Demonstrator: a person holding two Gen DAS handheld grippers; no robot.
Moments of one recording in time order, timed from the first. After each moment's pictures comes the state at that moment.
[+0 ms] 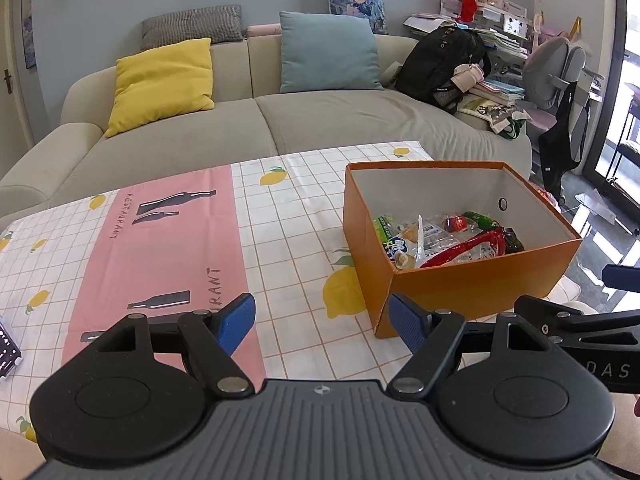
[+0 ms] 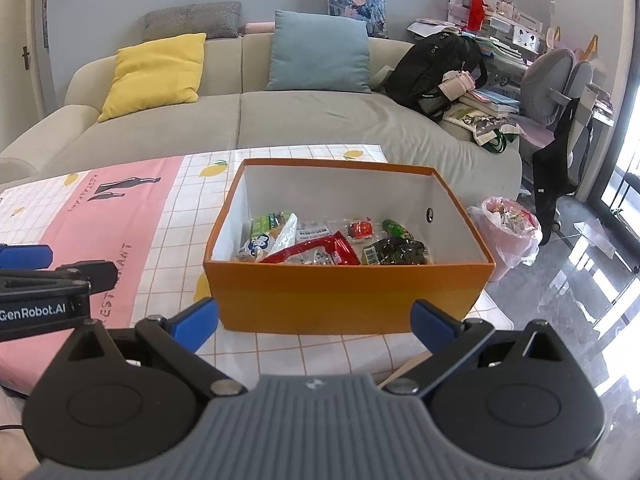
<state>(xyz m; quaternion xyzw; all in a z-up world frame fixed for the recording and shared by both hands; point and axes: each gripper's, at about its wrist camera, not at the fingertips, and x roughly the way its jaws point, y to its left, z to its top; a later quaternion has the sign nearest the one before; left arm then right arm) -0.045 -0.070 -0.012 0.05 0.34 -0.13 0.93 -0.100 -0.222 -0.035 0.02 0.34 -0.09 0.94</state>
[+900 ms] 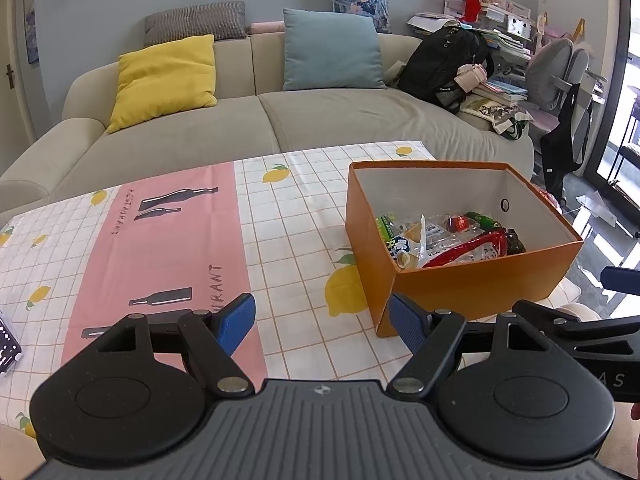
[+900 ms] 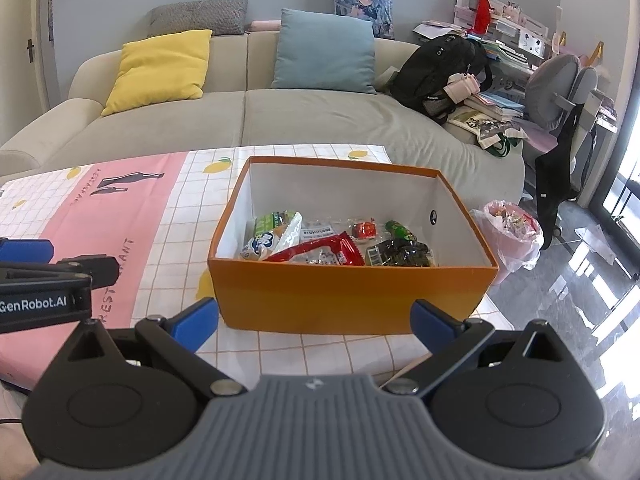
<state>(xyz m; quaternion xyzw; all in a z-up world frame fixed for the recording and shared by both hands) -0.047 -0.071 -0.012 0.05 0.35 -0.13 0.93 -0.099 -0.221 -0.034 0.01 0.34 -0.08 0.94</state>
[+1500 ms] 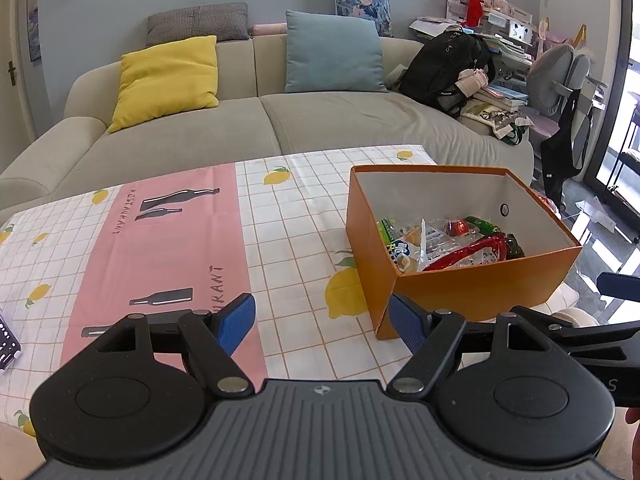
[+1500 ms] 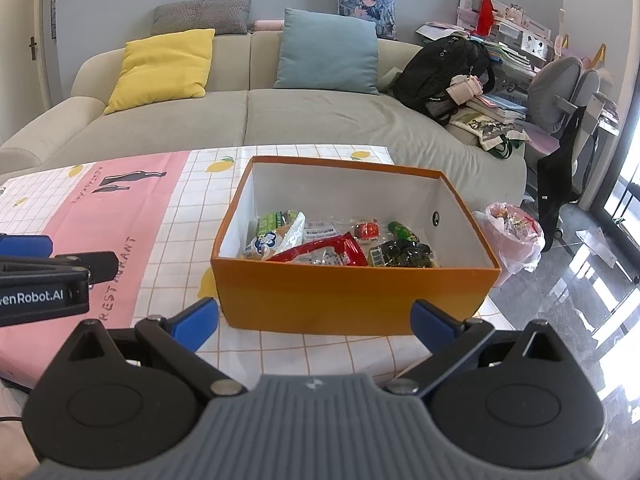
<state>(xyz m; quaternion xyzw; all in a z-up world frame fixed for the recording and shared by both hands) -0.048 -0.070 -0.008 0.04 0.34 -0.12 0.93 -0.099 -0.220 -0.034 0.01 0.34 -0.08 0.94</state>
